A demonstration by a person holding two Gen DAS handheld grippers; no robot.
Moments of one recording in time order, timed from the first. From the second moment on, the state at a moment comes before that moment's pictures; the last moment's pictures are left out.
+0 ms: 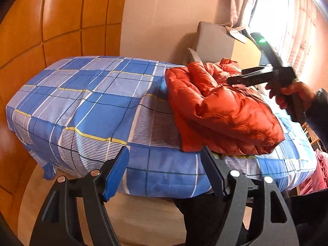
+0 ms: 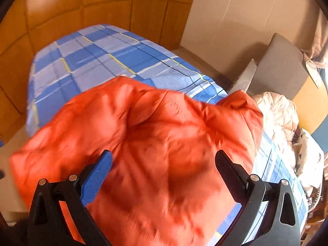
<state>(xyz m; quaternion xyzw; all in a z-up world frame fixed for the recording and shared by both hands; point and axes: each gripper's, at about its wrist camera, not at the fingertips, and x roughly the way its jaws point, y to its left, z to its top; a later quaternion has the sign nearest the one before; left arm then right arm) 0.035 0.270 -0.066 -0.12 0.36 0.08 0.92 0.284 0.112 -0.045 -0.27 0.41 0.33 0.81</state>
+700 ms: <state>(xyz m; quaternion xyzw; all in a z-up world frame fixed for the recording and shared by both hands) 0.126 0.260 -0.033 -0.17 0.33 -0.01 0.93 0.251 -0.080 -0.091 0.13 0.50 0.27 0.81</state>
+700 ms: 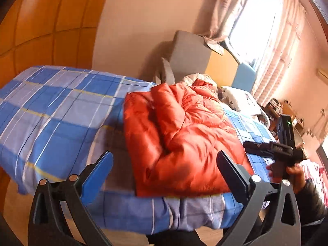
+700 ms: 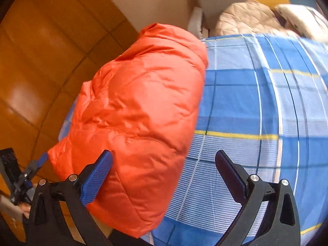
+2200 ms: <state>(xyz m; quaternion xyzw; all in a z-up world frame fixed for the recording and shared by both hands) 0.086 0.279 -0.070 -0.08 0.37 0.06 0.92 0.337 0.094 -0.105 -0.33 0.52 0.31 0.73</state>
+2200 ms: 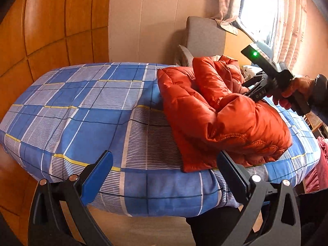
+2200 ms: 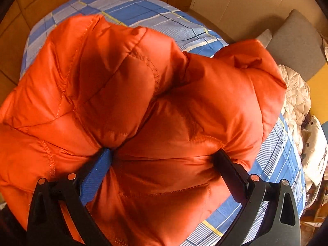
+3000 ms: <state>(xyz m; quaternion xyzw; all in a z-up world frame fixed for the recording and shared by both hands) 0.084 0.263 -0.051 -0.09 0.35 -0.02 0.93 0.208 0.033 -0.045 -0.26 0.42 0.36 0.79</state>
